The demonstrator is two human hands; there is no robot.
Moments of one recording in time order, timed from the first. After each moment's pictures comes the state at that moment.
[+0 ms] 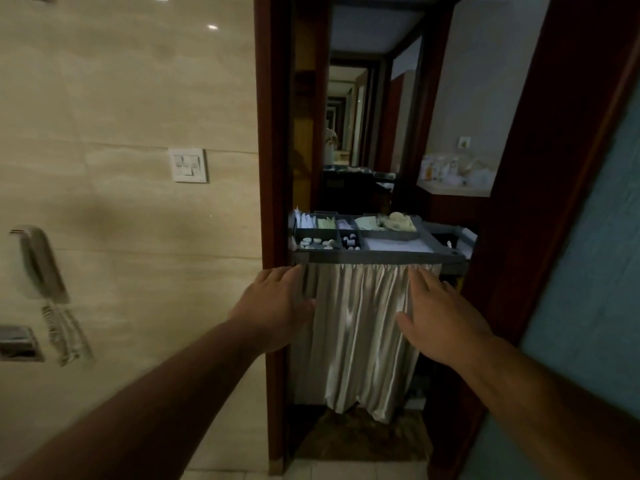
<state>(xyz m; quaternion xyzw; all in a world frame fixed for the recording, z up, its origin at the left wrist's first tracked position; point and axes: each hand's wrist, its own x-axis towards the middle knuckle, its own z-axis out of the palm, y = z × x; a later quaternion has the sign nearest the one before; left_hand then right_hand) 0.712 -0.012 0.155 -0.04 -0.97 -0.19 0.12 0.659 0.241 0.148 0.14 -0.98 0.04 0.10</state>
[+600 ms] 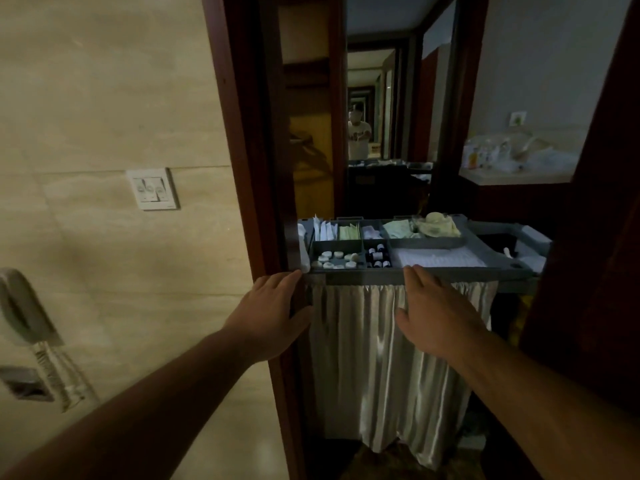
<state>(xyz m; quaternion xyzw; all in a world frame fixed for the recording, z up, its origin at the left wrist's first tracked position) 0.529 -0.026 0.148 0.03 -0.98 -0.14 0.12 0.447 0.216 0.133 0.19 -0.97 0.09 0.08</state>
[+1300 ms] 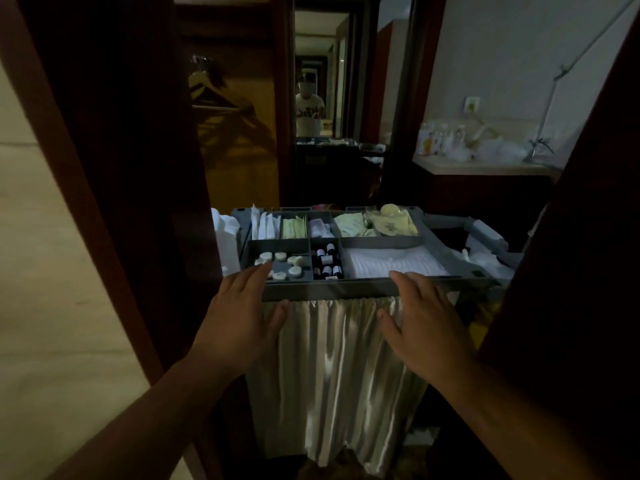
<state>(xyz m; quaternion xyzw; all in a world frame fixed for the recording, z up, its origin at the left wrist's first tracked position) 0.328 -0.018 0.097 -0.01 -0.95 -0.22 0.20 0.298 0.246 0.104 0.13 -0.97 0.16 0.14</state>
